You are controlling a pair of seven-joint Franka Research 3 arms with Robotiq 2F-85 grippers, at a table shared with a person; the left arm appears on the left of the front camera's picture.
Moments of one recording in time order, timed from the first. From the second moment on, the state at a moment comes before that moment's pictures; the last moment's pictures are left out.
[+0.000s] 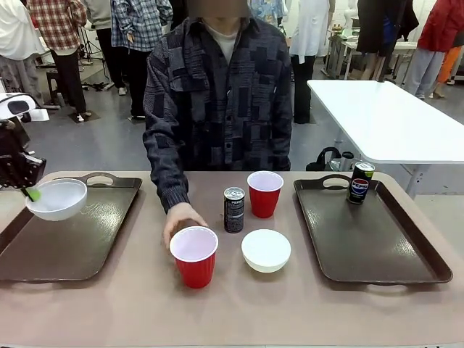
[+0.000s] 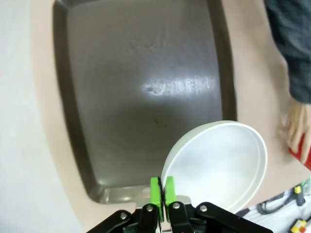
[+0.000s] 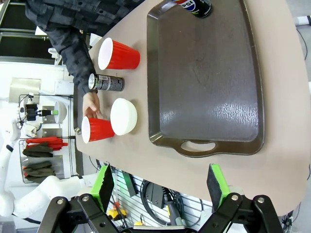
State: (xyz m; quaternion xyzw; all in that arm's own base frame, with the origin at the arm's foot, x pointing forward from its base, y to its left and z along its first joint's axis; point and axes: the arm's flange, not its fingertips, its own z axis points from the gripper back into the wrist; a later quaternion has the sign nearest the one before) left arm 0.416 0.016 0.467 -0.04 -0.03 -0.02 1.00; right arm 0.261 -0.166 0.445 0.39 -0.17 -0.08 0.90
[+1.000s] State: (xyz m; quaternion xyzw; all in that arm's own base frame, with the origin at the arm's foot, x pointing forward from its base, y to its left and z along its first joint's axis) left arm 0.436 0.030 0.437 -0.06 -0.04 -0.04 1.00; right arm 0.261 -0.166 0.445 0.39 -0.17 -0.08 0.90
